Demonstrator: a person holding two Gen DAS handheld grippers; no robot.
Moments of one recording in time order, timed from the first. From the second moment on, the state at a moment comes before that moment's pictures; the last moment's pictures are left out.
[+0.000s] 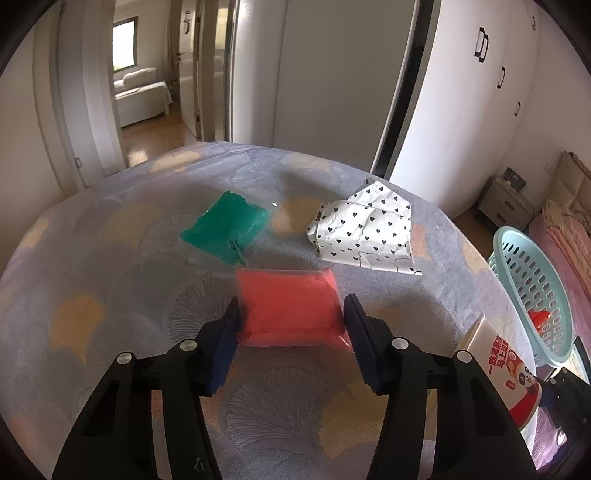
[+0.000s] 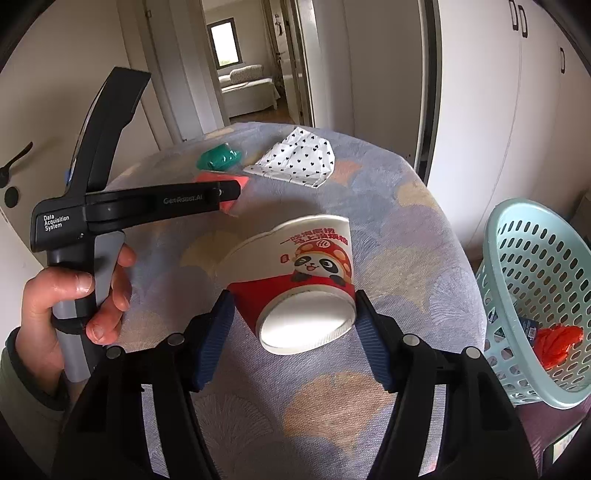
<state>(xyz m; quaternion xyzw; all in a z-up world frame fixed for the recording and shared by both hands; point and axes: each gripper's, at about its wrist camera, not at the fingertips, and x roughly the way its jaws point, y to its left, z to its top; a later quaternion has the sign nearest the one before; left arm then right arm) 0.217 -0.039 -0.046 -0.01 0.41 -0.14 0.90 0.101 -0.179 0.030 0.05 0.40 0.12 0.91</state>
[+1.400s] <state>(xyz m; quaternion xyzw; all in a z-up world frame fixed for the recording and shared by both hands) 0.150 -0.269 0.015 0.05 0.35 -0.37 0.86 0.046 -0.438 0.074 0.21 0.31 -0.17 0.91</state>
